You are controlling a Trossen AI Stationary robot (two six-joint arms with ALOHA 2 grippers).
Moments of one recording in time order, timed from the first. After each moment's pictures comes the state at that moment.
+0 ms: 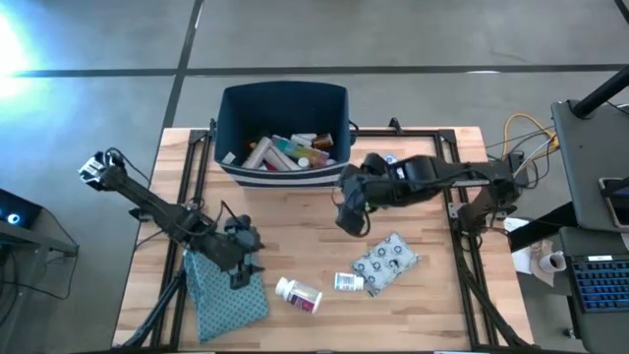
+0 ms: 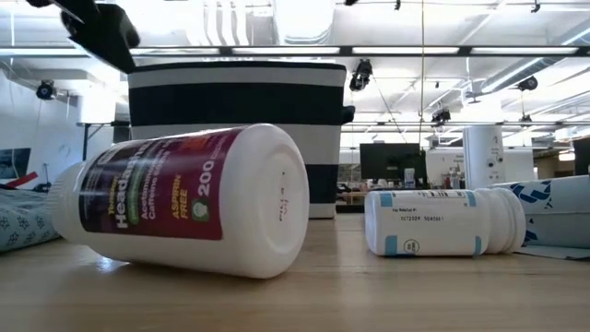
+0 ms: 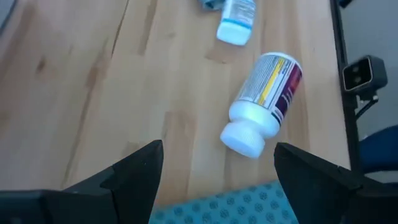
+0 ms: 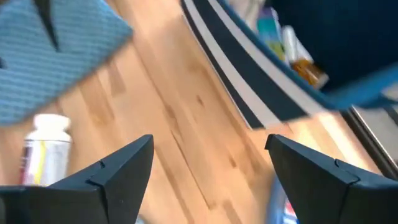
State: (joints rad) left arm -0.54 1.18 0.93 -0.63 -0.28 -0.63; right arm 0.19 1.75 2.04 -1.32 0.42 0.54
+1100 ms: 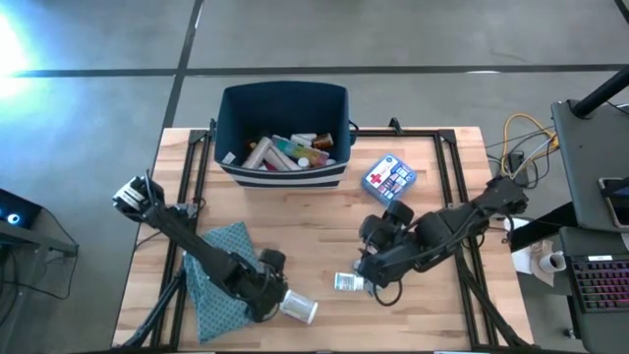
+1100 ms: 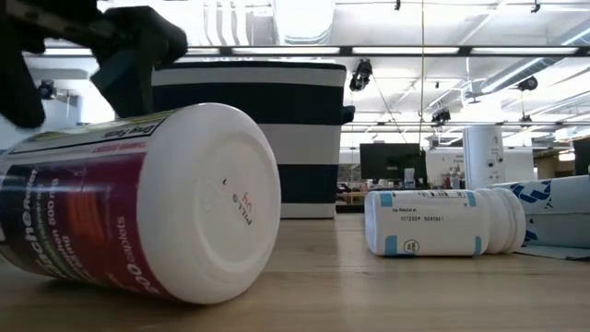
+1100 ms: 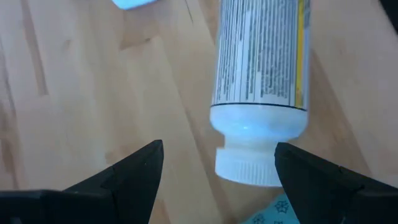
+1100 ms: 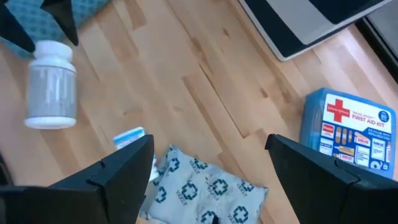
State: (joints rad) left arm -0.64 1.67 1.11 -0.53 -0.26 -0.22; right arm 0.51 1.75 1.91 -1.47 0.50 0.97
